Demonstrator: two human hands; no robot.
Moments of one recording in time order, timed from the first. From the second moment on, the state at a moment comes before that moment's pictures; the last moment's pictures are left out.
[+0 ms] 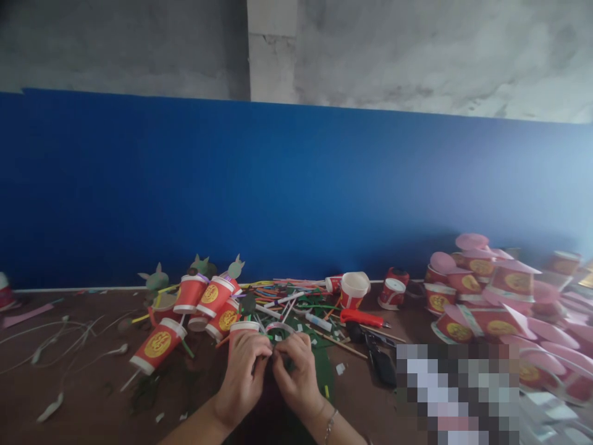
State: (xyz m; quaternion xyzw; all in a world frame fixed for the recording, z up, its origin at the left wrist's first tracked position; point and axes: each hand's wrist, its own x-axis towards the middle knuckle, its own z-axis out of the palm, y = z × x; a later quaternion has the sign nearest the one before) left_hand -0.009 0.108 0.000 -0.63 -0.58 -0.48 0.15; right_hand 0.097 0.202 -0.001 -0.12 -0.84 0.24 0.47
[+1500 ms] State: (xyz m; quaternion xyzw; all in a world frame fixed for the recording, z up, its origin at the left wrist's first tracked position) left_hand -0.005 0.115 0.010 -0.44 -0.55 -0.70 -0.10; right_hand 0.089 0.209 -0.001 -0.10 -0.77 0.42 0.47
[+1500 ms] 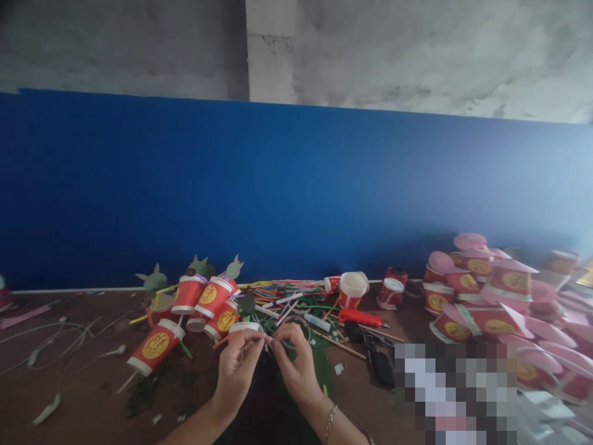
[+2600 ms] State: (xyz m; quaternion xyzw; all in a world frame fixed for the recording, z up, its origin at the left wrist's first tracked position) left_hand -0.010 0.111 0.017 -0.53 -0.69 -0.48 0.12; right_hand 0.087 0.200 -0.003 -0.14 -0.77 0.43 0.46
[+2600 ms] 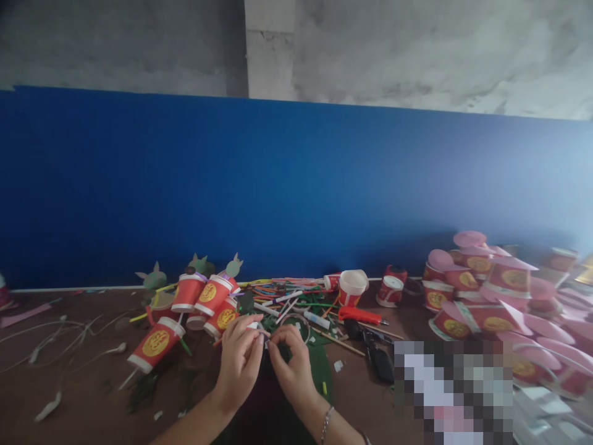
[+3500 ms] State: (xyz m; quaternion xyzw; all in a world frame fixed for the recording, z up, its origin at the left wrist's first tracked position) left_hand -0.012 0.116 0.015 -0.48 -0.64 -0.60 0.01; right_hand 0.087 0.203 -0.001 -0.13 -0.75 0.49 0.43
